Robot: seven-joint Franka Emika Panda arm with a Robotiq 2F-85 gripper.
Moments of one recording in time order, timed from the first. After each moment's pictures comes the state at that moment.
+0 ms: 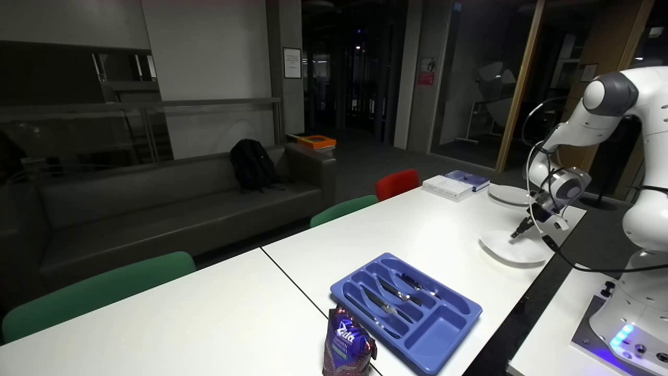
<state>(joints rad) -0.53 0.45 -0.29 -2.34 1.11 2.41 -1.89</state>
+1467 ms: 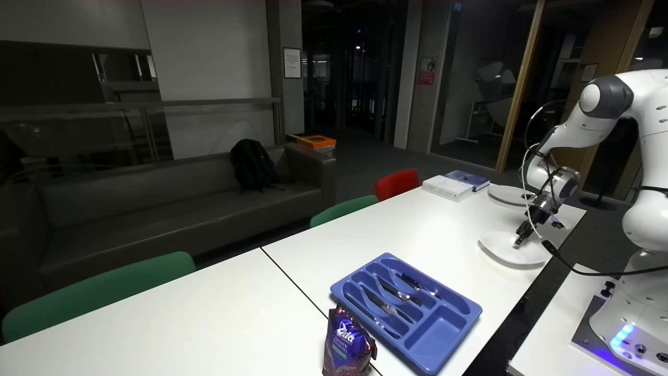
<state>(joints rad) -0.54 0.48 -0.29 -2.29 0.86 2.29 -1.89</state>
